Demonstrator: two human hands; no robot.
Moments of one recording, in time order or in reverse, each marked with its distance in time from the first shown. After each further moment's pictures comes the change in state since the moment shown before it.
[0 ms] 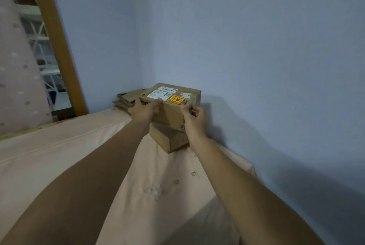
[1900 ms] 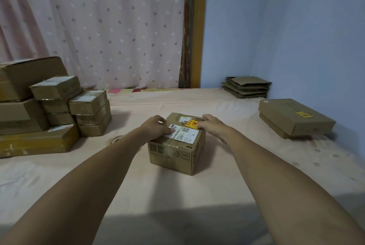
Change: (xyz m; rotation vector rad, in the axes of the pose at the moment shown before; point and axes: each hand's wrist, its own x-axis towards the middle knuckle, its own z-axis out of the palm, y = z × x) left_hand -0.175 -0.052 -0.423 0.637 0.060 -0.266; right_hand -0.232 0.019 0.214 -0.564 -0.989 0.022
